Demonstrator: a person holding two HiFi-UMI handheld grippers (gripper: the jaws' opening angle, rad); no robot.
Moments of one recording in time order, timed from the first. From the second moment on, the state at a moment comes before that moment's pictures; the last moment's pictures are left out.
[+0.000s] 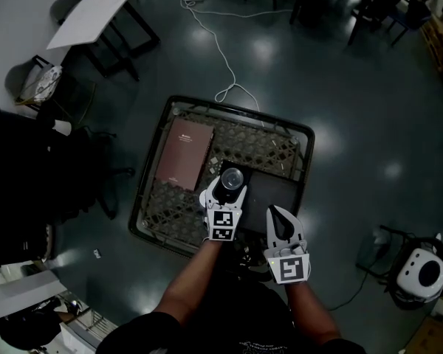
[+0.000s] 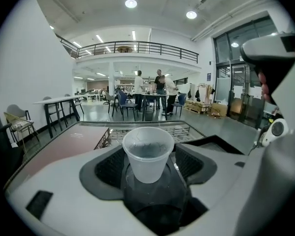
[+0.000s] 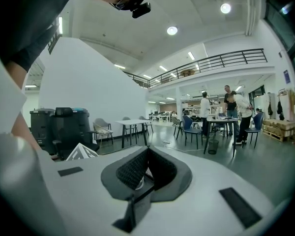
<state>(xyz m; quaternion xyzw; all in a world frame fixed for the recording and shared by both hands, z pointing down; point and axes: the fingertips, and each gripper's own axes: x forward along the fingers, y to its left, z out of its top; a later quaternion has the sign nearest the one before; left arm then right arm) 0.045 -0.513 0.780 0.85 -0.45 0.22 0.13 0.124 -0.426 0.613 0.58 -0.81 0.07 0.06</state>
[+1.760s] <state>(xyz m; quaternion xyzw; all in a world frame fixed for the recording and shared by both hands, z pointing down) 0.015 -0.451 0.569 0.89 -0.44 0.12 0.06 0.095 -0.388 0.549 0.56 -0.82 0.00 0.05</state>
